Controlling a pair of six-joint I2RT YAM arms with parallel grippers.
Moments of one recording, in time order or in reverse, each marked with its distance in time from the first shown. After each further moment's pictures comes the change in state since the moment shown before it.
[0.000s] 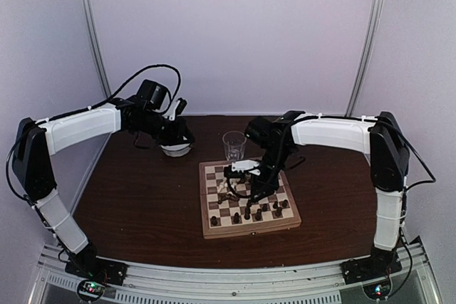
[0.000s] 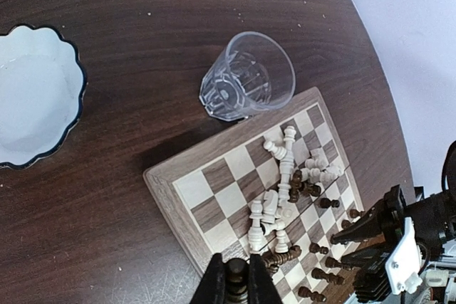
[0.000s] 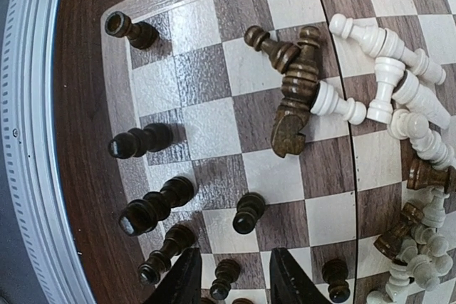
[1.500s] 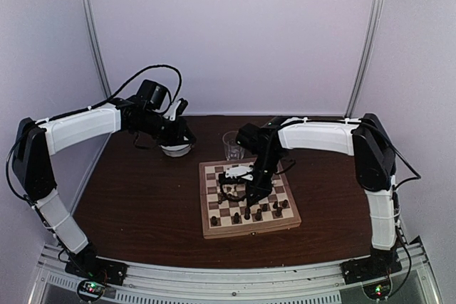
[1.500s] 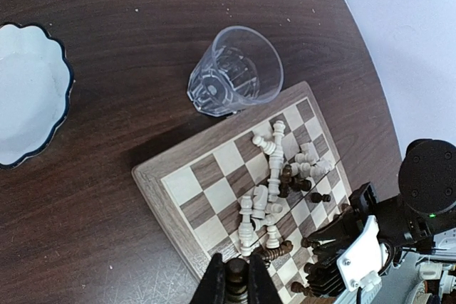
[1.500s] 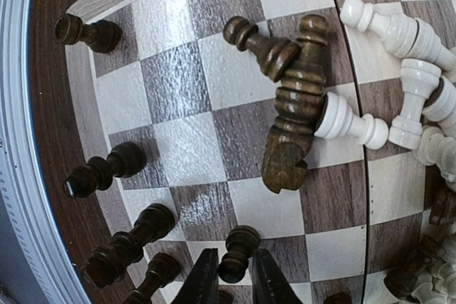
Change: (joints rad) left arm 0.000 0.000 0.000 0.000 0.043 0.000; right arm 0.033 0.116 0.086 -0.038 0.041 0.039
